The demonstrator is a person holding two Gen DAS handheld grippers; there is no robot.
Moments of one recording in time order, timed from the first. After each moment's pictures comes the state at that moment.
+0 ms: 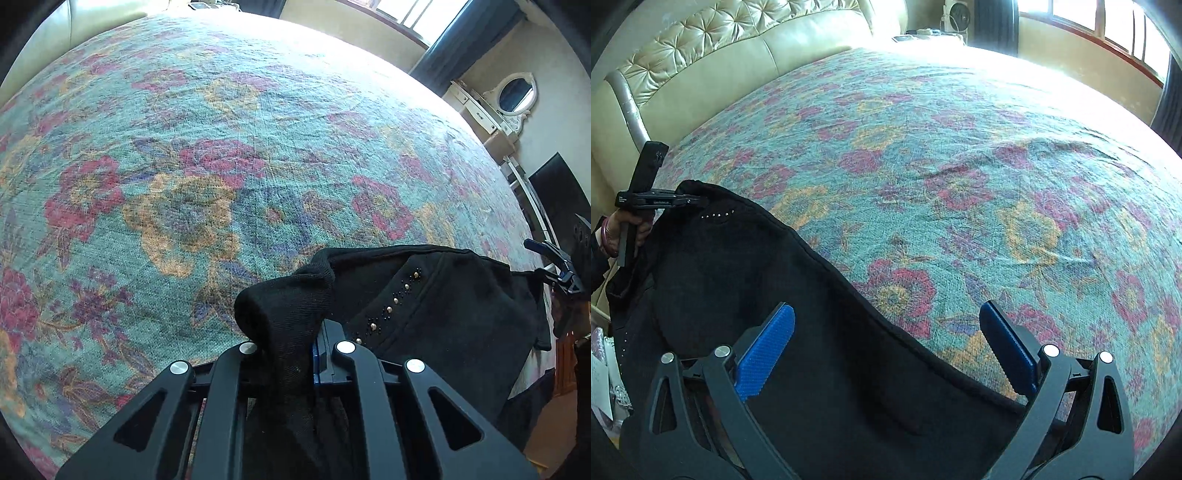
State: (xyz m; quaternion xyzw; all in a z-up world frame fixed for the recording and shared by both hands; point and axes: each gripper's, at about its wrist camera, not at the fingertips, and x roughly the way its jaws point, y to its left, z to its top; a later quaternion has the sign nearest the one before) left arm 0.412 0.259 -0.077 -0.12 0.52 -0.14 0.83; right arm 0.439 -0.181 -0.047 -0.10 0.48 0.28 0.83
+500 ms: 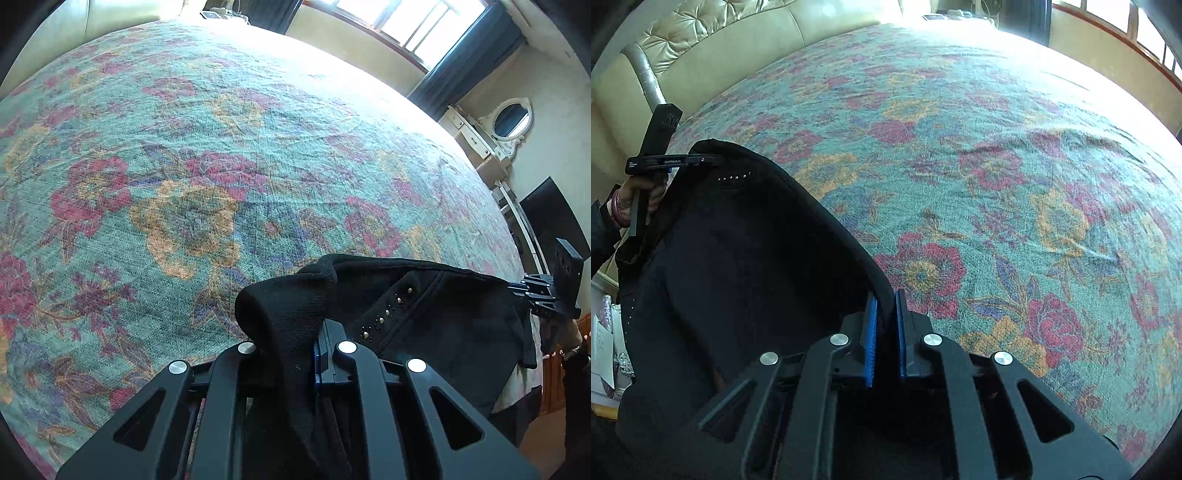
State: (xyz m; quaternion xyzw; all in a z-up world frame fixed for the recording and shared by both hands) left arm 0.397 0.270 -0.062 -0.17 0.47 -0.15 0.85; right arm 0.404 -0.177 -0.034 -0.13 0.48 0.32 0.81
